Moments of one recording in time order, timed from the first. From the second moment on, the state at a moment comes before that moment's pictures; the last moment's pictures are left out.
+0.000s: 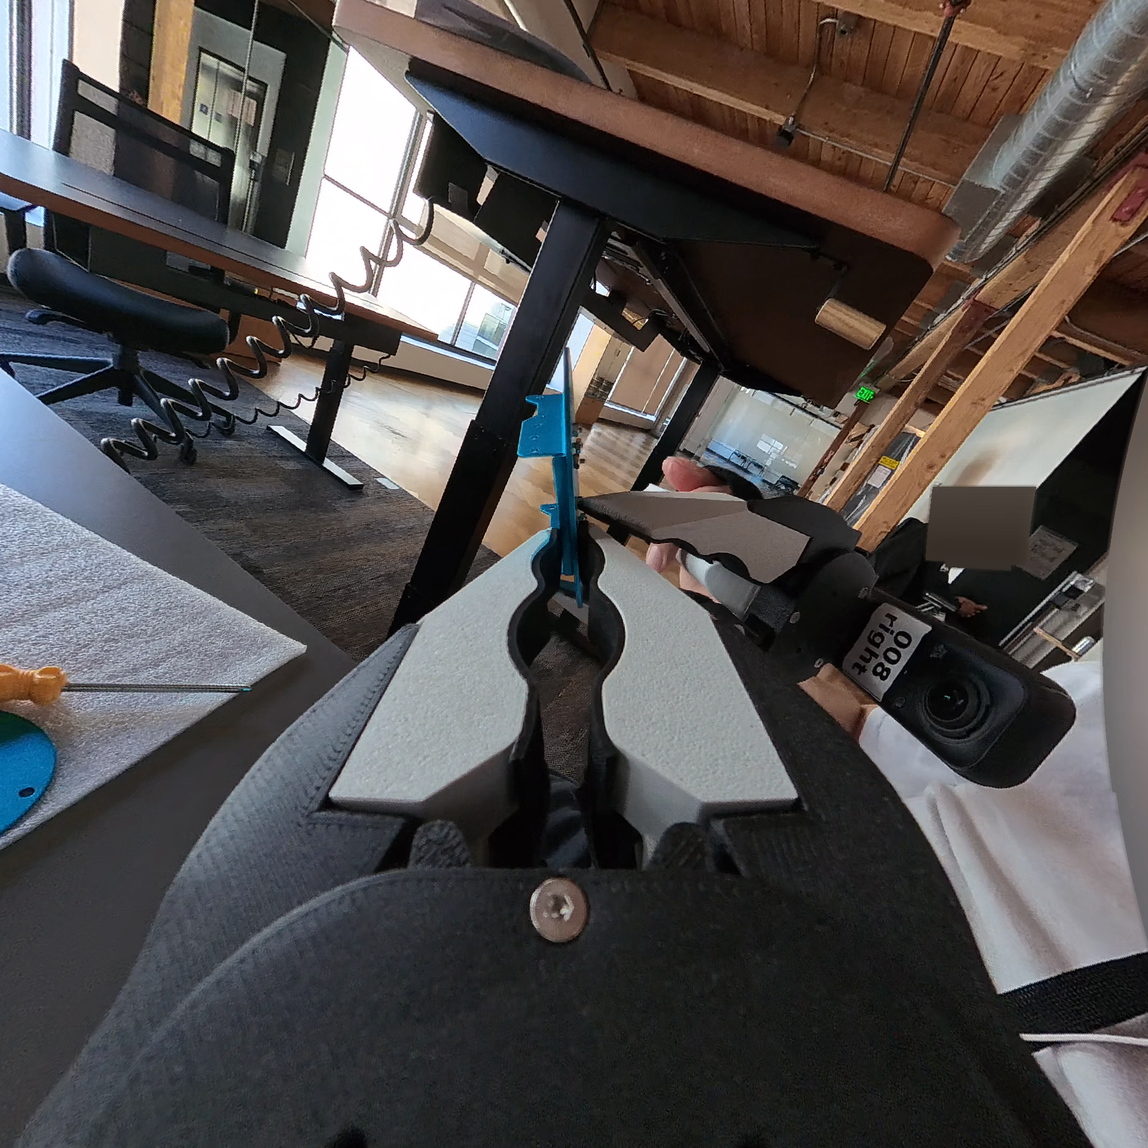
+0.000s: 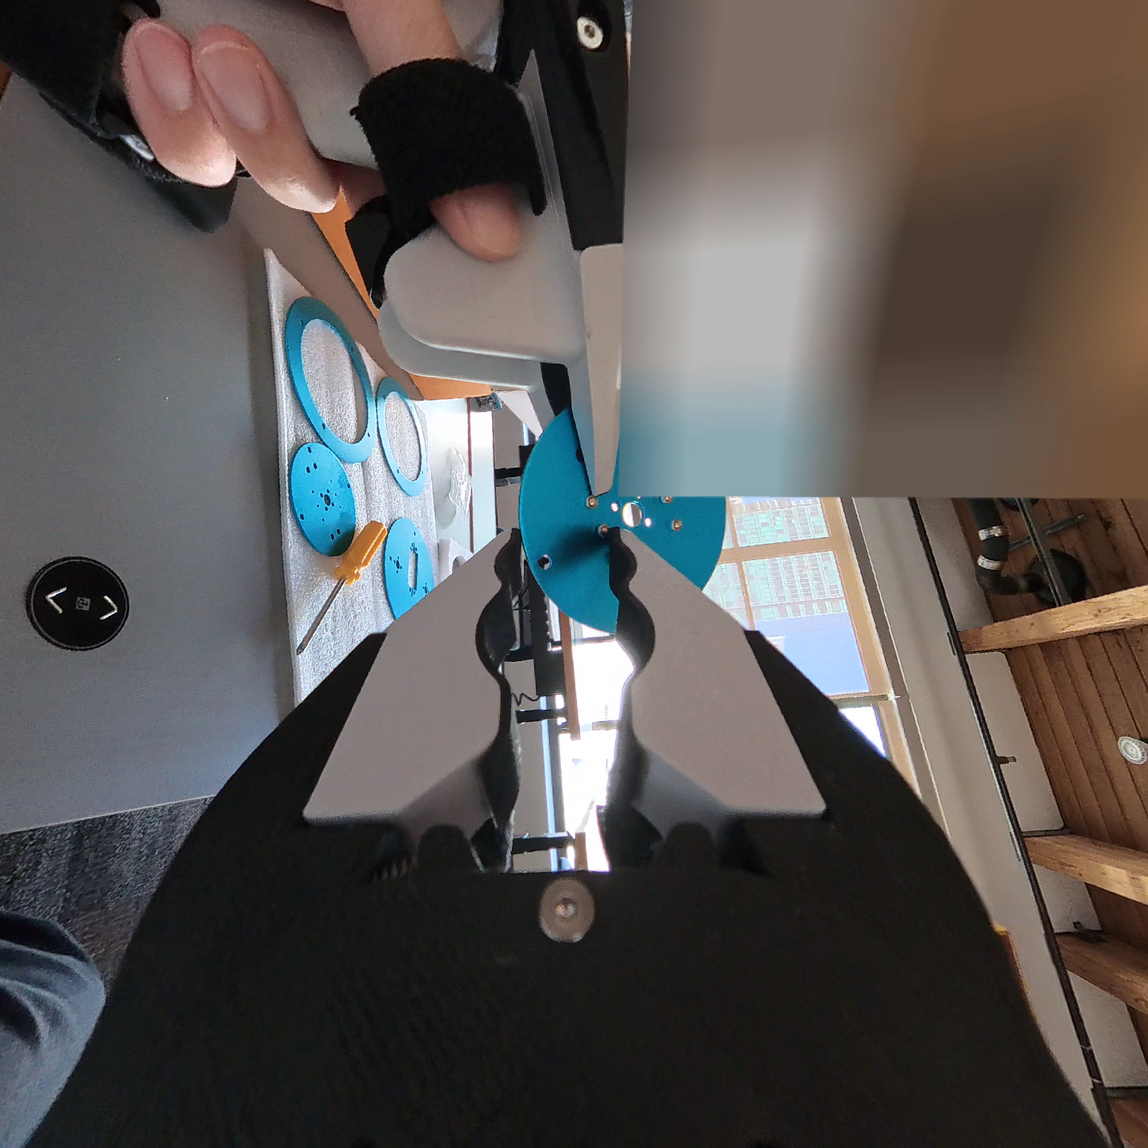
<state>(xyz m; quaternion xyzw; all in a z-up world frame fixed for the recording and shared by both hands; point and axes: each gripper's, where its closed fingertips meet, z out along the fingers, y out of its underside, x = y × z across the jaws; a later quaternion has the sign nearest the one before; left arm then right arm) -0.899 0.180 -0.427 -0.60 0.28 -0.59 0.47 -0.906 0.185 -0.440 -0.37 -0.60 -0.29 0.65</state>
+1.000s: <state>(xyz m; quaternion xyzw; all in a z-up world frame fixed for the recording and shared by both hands) -0.897 0.178 -0.417 -0.59 0.29 -0.53 0.54 -0.901 0.186 -0.430 -0.37 -0.57 -0.31 0.67</state>
